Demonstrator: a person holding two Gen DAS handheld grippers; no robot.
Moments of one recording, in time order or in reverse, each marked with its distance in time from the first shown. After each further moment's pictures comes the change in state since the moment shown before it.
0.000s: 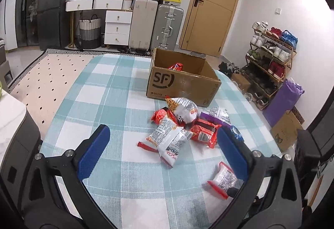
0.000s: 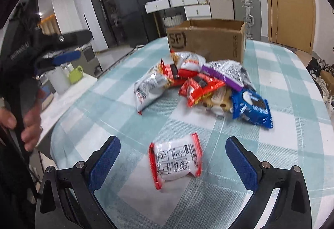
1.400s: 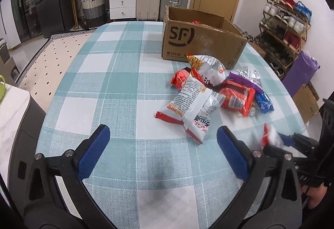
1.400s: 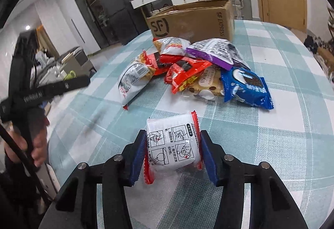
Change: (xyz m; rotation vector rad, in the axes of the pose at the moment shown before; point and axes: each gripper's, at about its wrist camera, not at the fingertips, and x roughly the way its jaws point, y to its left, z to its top) left arm 0.075 0.015 -0.030 0.070 0.212 0.100; right arm 0.014 -0.036 -0.001 0.172 0.040 0.024
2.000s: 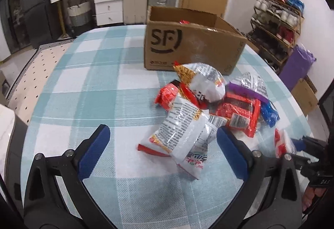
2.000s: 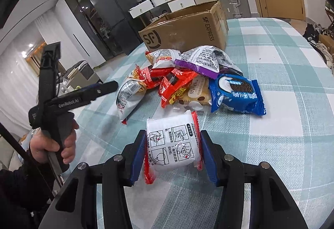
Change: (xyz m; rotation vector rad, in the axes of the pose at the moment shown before) left arm 0.061 -0.019 0.030 0.082 -0.015 -0.053; right arm -0.005 -0.023 0.013 0.053 -0.038 0.081
